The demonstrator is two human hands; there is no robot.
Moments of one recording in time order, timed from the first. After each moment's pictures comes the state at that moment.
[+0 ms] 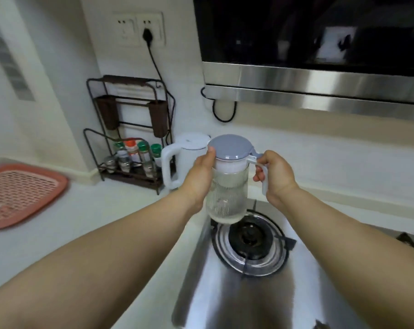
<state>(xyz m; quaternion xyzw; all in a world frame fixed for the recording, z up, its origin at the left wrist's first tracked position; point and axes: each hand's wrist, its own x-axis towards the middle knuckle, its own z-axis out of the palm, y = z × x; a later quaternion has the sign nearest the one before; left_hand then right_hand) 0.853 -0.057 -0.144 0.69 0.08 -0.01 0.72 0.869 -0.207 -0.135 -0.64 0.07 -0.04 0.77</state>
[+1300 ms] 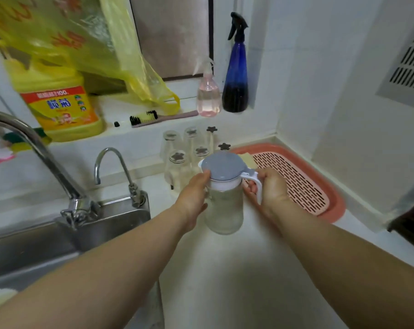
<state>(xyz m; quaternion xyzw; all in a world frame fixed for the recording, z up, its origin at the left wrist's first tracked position) 0.647 0.581 -0.207 0.52 0.45 0.24 0.68 0.803 0.532 -0.221 -0.56 -0.08 0.39 0.73</state>
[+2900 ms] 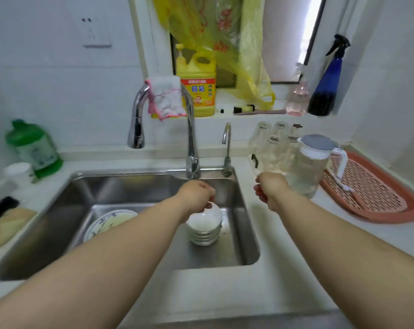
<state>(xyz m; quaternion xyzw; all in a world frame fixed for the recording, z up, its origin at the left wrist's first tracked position) 0.368 0.513 -0.189 0.61 0.55 0.21 0.53 0.554 0.505 -0.205 -0.74 -0.24 0.41 0.47</state>
